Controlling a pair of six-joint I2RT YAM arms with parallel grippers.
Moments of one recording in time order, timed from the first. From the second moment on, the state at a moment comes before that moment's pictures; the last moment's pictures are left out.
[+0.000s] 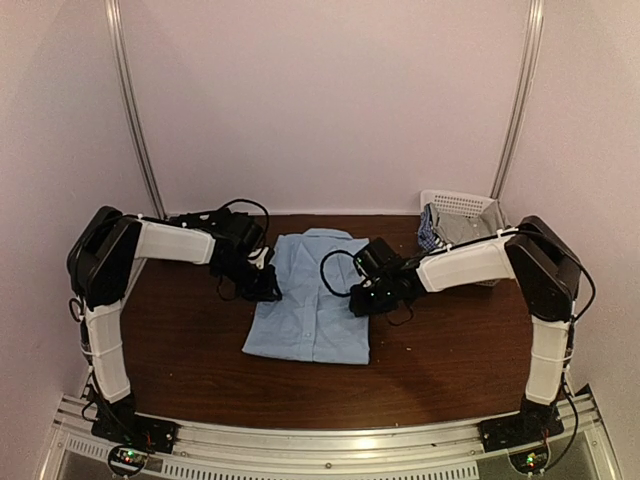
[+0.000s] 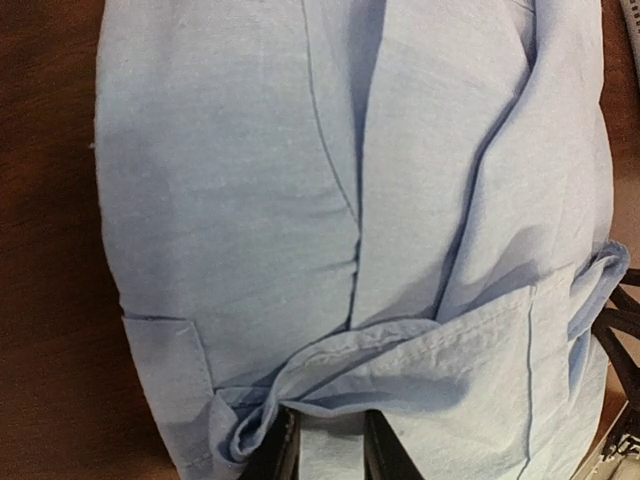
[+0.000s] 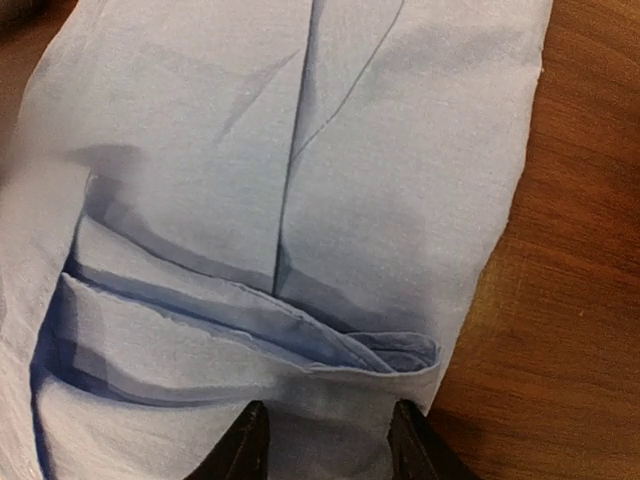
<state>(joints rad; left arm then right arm) -0.54 2.01 1.30 -0.37 0.30 -0.48 0.78 1.97 1.22 -0.23 0.08 0.52</state>
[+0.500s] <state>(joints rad) -0.54 1.81 1.28 -0.39 0.27 -0.48 0.88 1.97 1.46 -0.34 0.18 0.37</state>
